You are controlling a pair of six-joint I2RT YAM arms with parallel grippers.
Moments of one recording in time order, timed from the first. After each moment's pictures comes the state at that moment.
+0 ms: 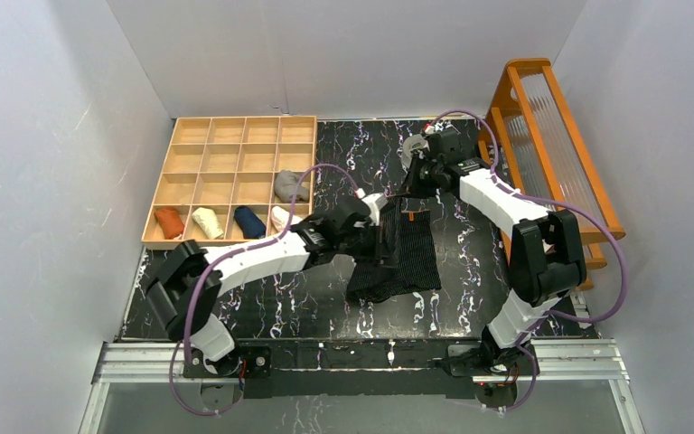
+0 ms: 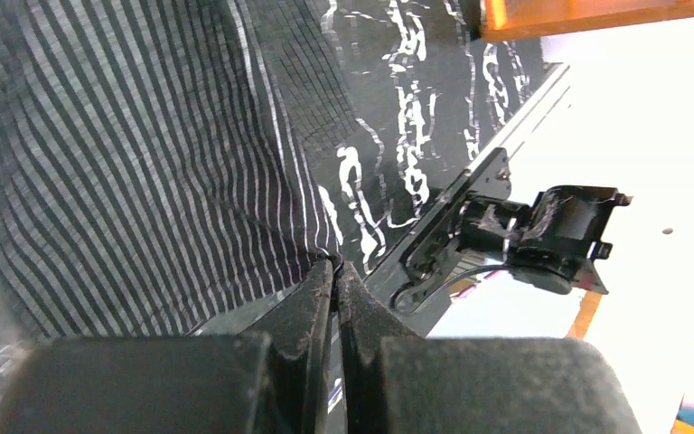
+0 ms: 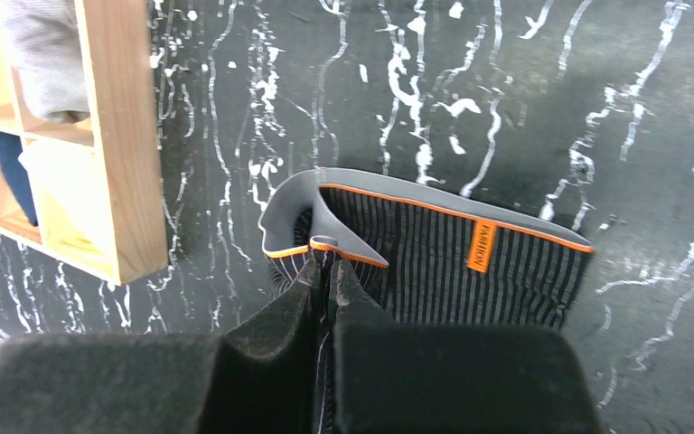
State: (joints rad) left arm -0.92 1.54 0.99 -0.15 0.28 -0.78; right arm 0.38 1.71 1.27 -0.40 -0.25 0.51
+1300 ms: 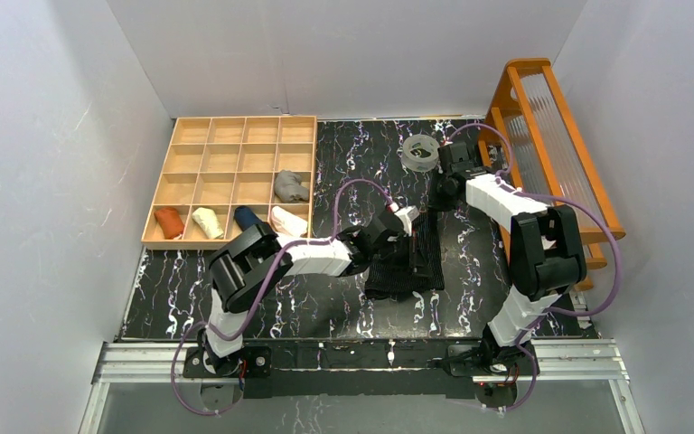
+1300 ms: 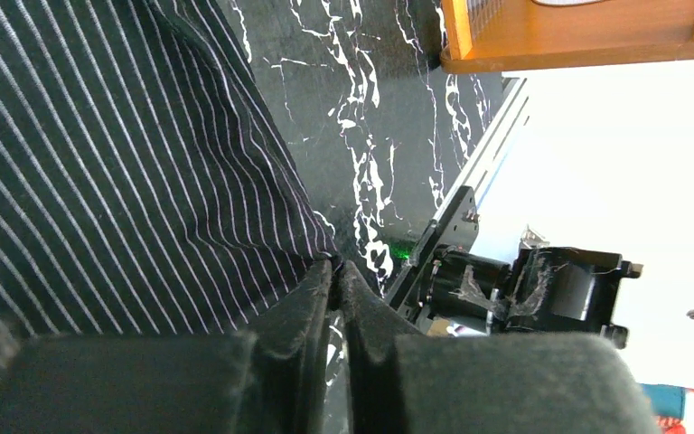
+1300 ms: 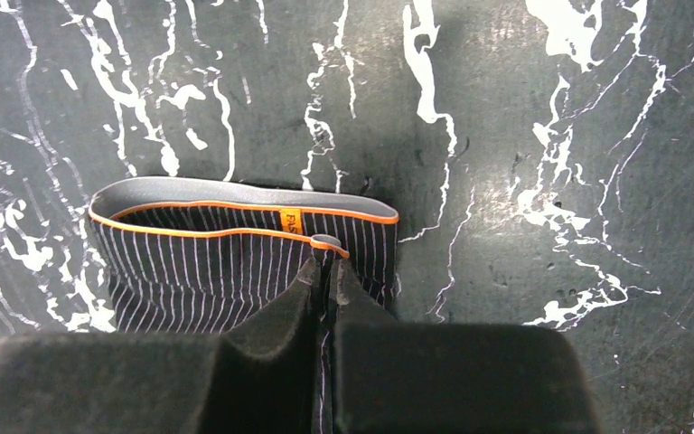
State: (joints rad) left arm -1.03 1.92 1.11 0.24 0.31 -0.92; right arm 0.28 1.72 1.17 -0.46 0.01 0.41
